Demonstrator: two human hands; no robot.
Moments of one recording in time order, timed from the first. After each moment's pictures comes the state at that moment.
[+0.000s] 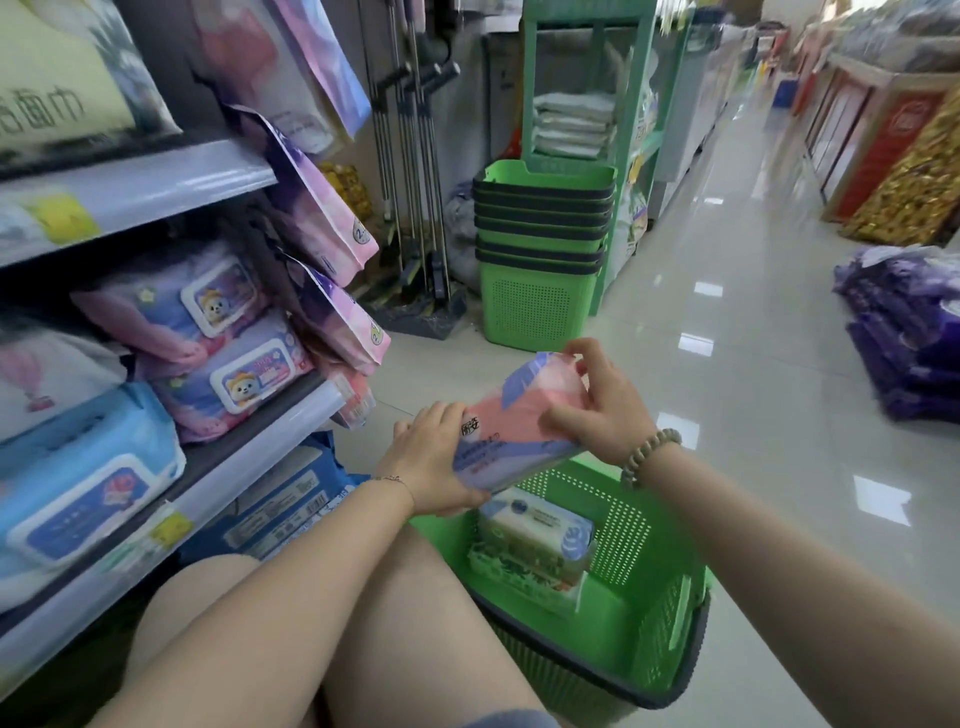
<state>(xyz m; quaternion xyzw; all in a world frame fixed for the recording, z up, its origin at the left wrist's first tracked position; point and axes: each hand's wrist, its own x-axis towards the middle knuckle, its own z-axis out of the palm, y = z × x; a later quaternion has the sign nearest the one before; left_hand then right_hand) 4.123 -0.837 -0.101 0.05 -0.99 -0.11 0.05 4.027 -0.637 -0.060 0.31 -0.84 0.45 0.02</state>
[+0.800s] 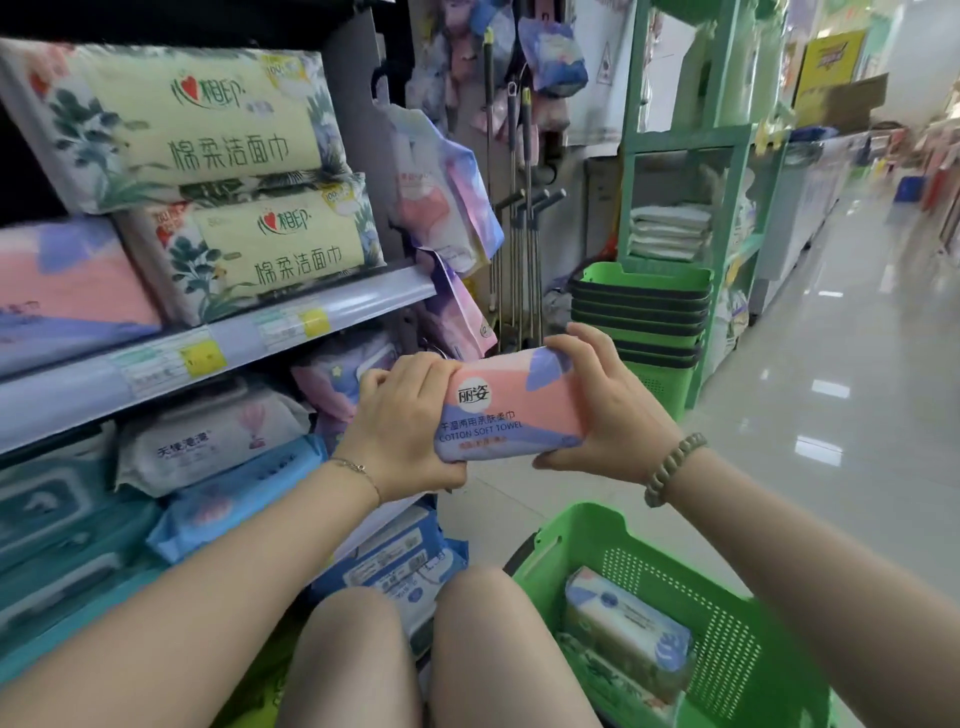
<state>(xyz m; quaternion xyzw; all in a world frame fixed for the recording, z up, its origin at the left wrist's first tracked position) 4.226 -0.899 0.054 0.04 -0.94 0.08 0.32 4.073 -0.706 0.045 0.54 -0.77 0.28 0.19</state>
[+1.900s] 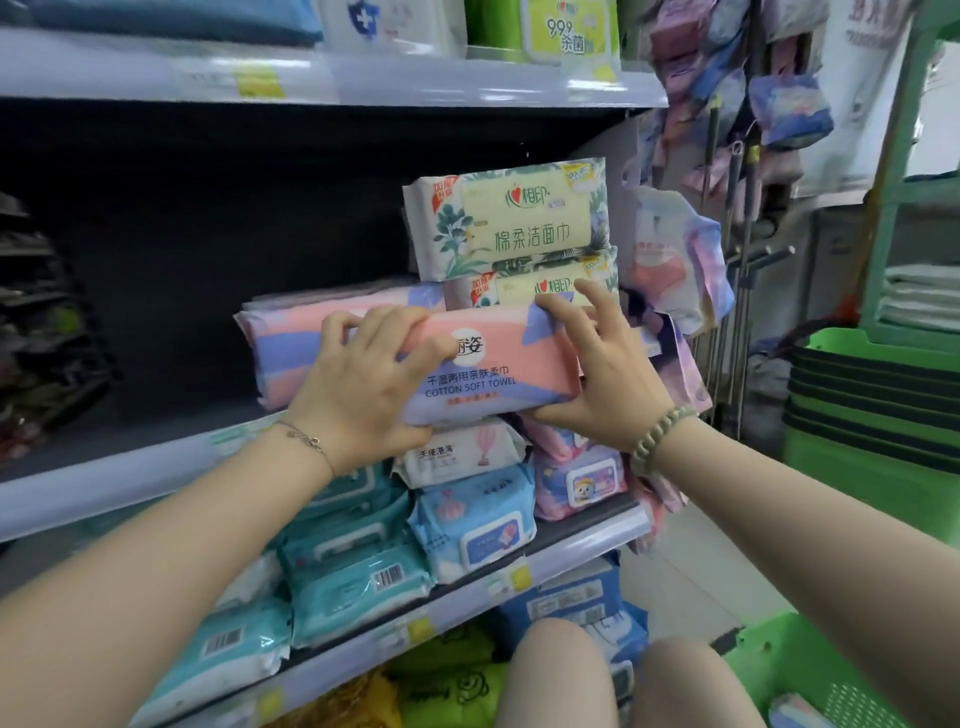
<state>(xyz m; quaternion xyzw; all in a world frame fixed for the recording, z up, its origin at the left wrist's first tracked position) 4.435 -0.969 0.170 0.17 -0.85 0.35 0.34 4.199 -0.871 0.140 0.64 -0.60 0.38 0.29</state>
